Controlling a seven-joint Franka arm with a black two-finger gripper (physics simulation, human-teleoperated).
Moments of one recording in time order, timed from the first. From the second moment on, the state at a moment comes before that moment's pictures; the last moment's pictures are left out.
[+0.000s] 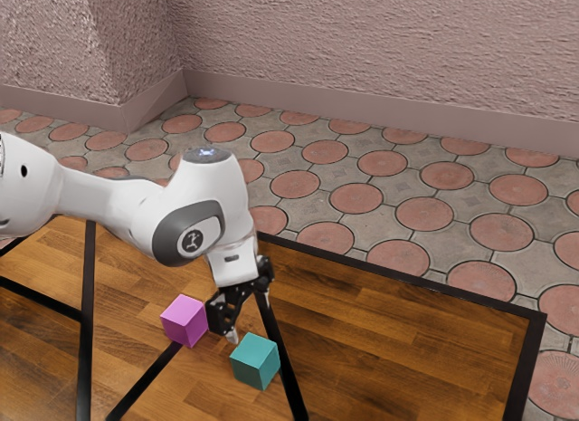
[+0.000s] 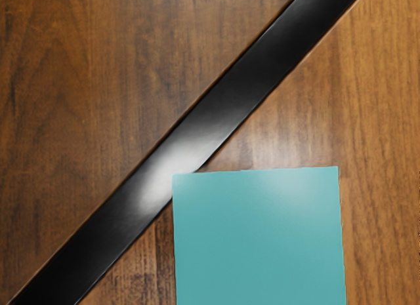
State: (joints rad) arm -0.19 0.02 -0.12 -2.32 -0.10 2.32 1.38
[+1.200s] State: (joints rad) arm -0.20 0.00 -0.14 -2.40 -0.17 2.45 1.47
